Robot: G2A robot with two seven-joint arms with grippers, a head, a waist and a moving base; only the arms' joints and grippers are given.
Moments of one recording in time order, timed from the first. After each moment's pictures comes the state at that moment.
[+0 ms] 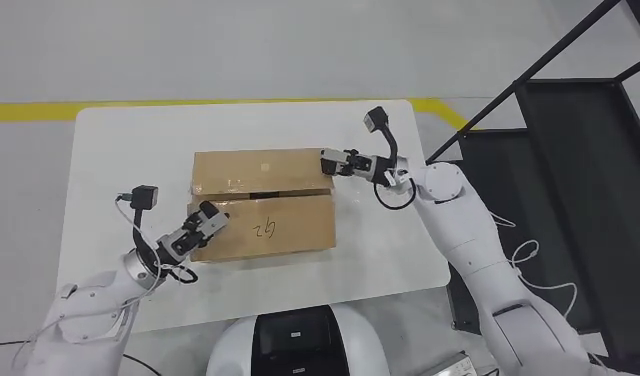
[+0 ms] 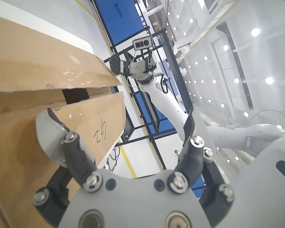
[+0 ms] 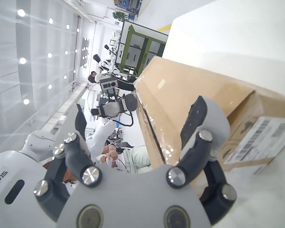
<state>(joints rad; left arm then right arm) 1.65 -1.09 -1.54 -1.84 -0.07 -0.51 -0.70 -1.03 -1.23 1.24 -1.23 0.25 -0.45 1.02</state>
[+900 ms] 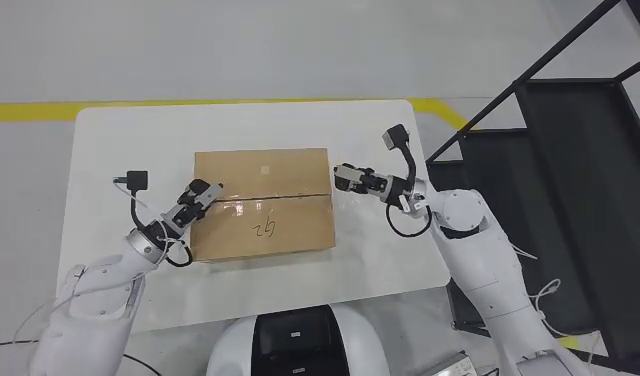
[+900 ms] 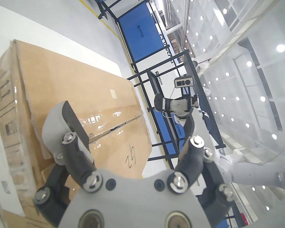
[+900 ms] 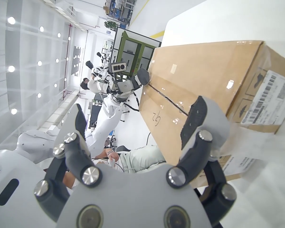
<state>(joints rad) 1.53 -1.09 -1.49 -1.70 0.08 -0.44 -0.54 -1.29 -1.18 1.38 -1.56 0.20 -0.36 0.91</state>
